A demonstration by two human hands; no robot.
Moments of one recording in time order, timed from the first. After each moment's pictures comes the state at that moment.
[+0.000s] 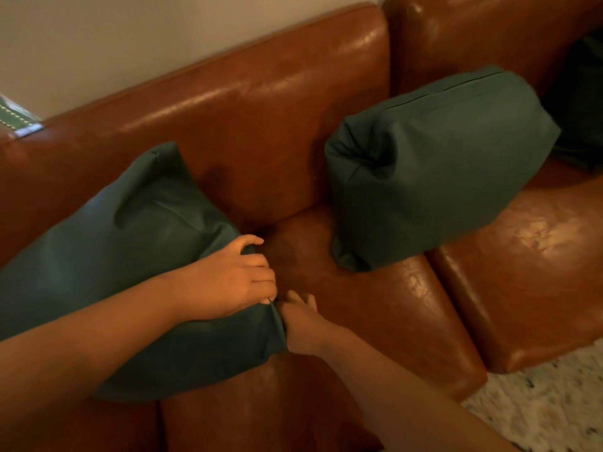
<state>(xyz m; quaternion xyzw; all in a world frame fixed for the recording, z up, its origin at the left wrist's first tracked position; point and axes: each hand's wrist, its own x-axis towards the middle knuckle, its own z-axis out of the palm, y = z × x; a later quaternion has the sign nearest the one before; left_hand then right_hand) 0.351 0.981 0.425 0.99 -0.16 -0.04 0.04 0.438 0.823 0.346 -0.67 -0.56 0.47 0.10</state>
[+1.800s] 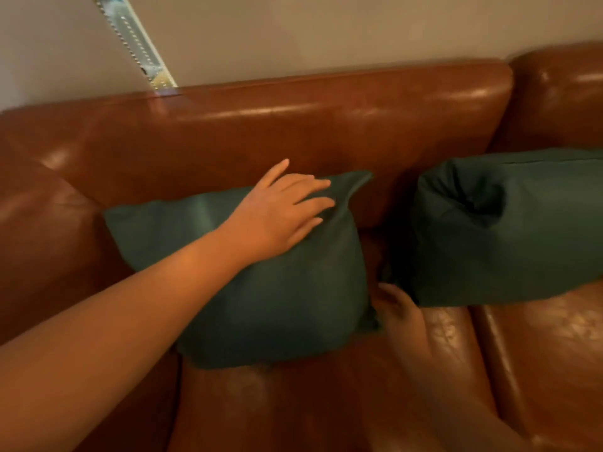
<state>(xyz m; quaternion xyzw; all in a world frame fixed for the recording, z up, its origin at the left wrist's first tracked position) 0.323 1.035 0.453 0.98 0.14 0.13 -0.01 0.481 0.795 0.317 -0.77 -0.19 0.39 0.46</state>
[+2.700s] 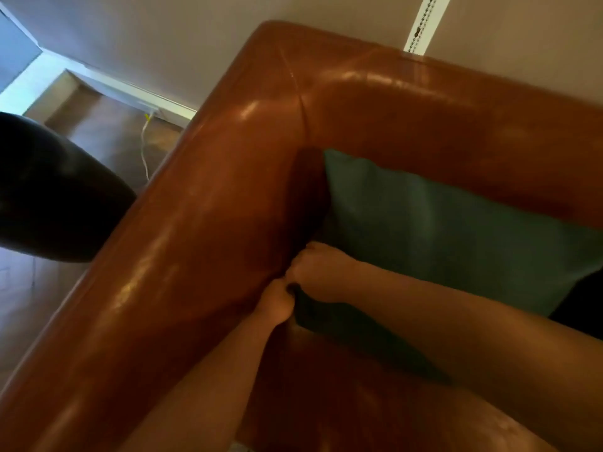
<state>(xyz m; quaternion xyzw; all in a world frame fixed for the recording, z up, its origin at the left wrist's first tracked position) 0.068 0.930 0.306 0.45 0.72 0.04 0.53 0.180 0.992 0.386 -0.24 -0.93 0.11 -0.26</state>
